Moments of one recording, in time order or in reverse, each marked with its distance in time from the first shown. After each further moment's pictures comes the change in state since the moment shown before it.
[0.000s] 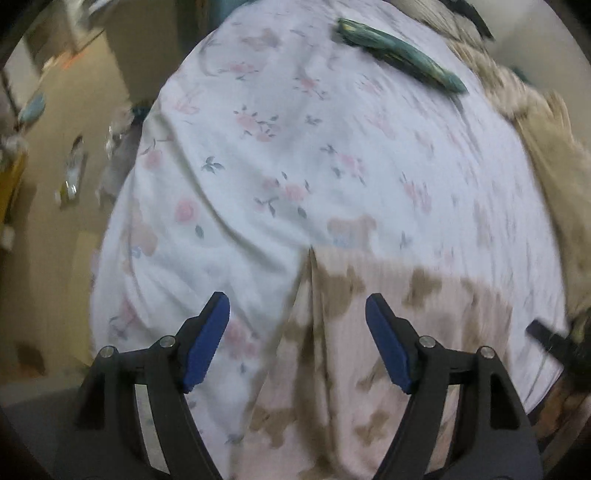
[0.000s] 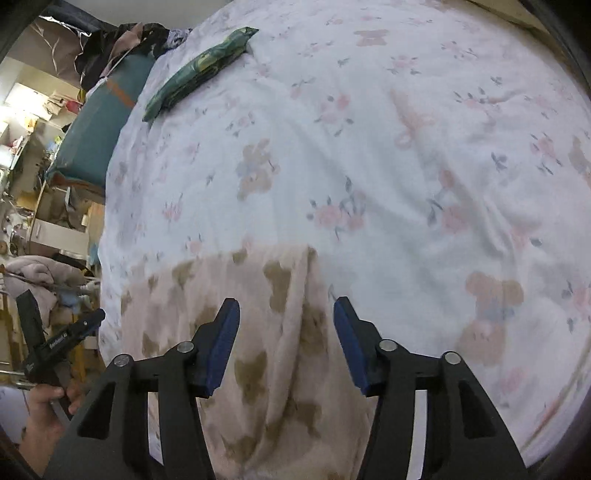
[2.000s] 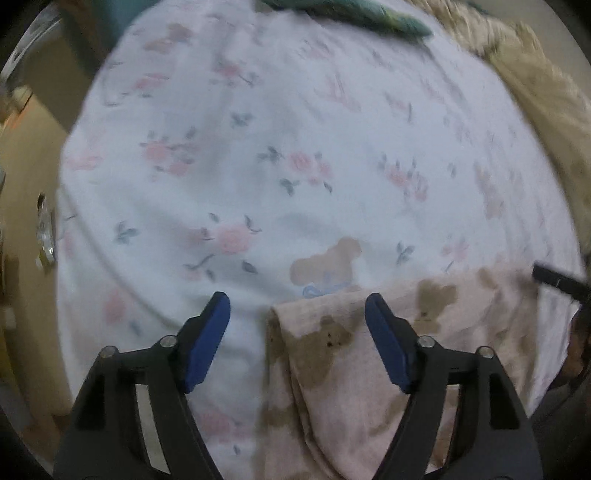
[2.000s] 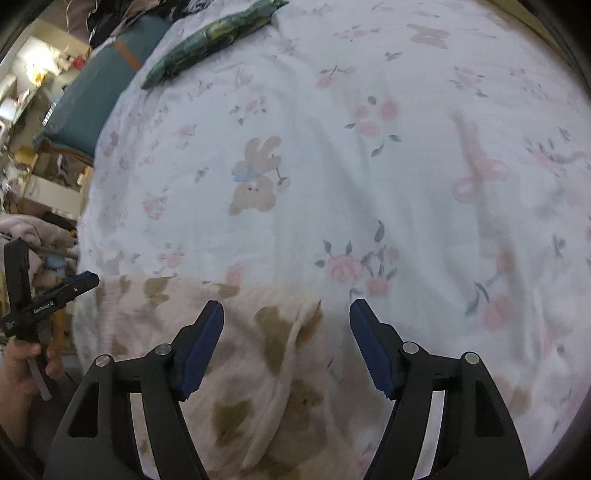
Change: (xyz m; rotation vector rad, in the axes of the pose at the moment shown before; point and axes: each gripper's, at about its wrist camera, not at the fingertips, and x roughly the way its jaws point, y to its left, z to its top) left arm 0.067 -0.035 0.042 0.306 0.108 -0.002; right arm 0.055 0.001 0.037 -0.145 0.095 -0.064
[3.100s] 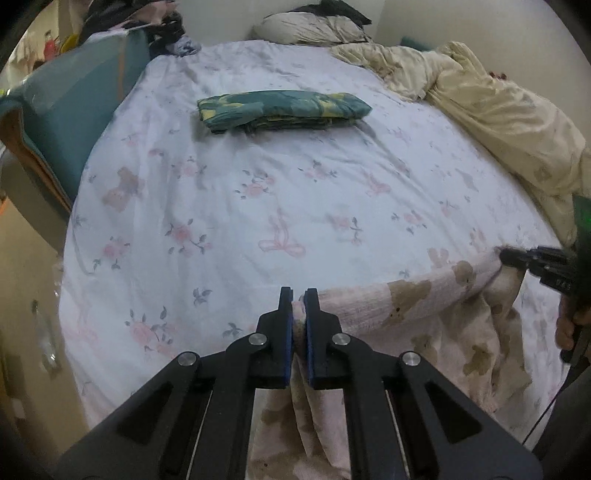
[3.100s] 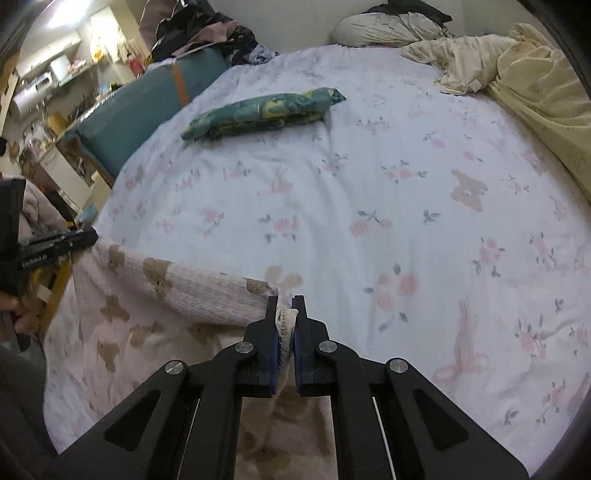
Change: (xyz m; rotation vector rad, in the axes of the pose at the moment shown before) left arm -0.049 -0.033 0.070 0.215 -0.326 -0.040; right arm -0.044 0.026 0.039 -0.286 -0.311 -0.028
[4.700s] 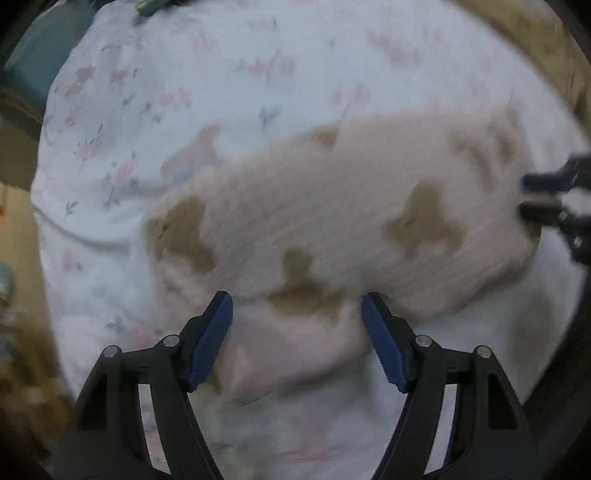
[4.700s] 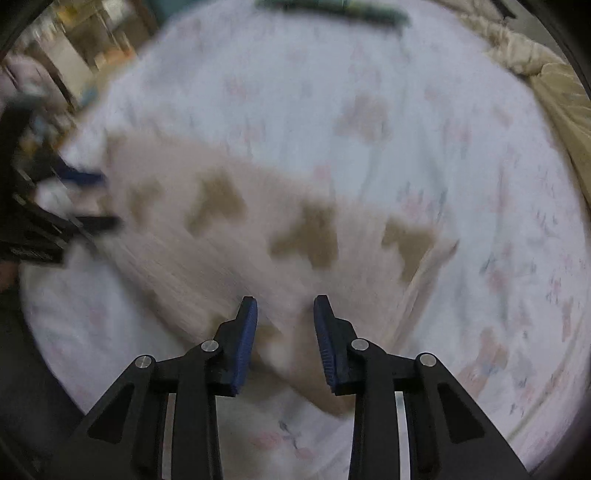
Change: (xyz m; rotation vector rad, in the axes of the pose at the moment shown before) left arm 0.000 -0.083 -0.152 0.207 0.455 0.105; right arm 0.008 0.098 -0.138 -0.246 0.511 -0.158
